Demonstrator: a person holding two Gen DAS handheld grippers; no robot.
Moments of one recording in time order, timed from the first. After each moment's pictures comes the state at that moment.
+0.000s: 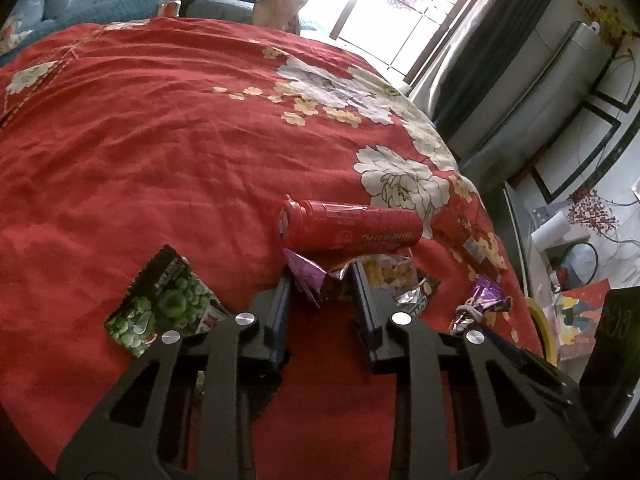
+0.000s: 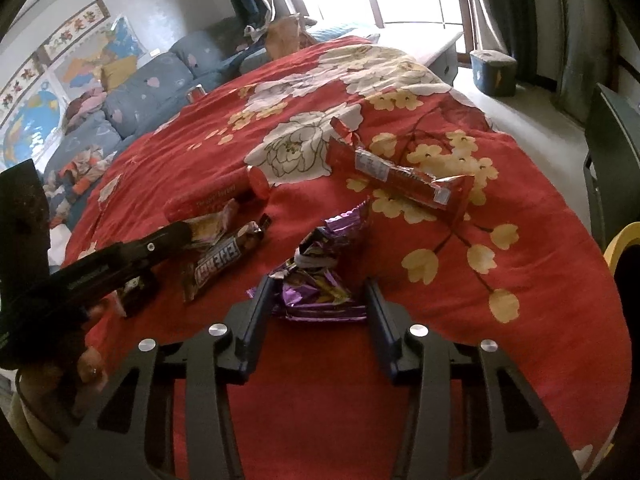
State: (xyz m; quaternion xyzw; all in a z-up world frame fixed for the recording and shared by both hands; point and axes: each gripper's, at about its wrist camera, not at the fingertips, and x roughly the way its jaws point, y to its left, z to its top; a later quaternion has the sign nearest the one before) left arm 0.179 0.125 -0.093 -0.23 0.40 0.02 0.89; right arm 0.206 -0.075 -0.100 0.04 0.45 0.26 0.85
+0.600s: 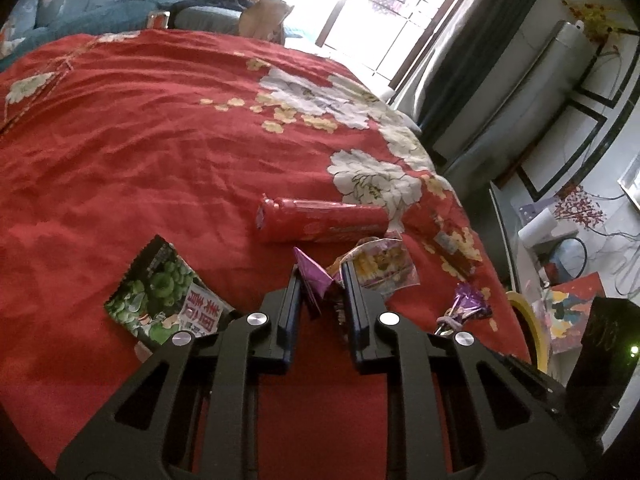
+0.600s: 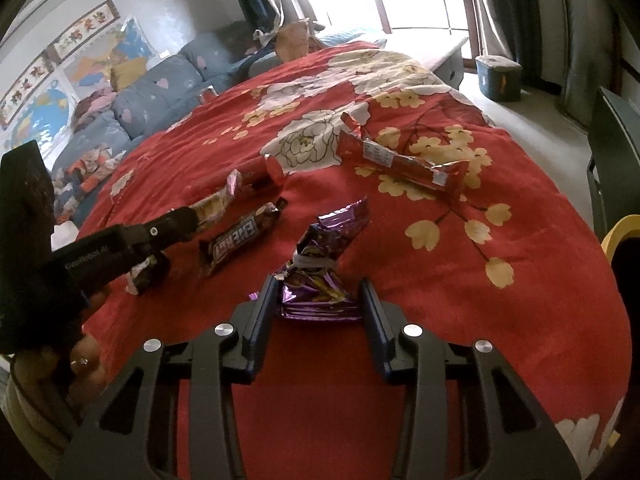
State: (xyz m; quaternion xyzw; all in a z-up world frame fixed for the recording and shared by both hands) left arm 0.164 0.112 -0.076 -0.23 0.38 0.00 0.90; right arm 0.182 -0.085 -0.093 0.04 0.44 0.28 0.85
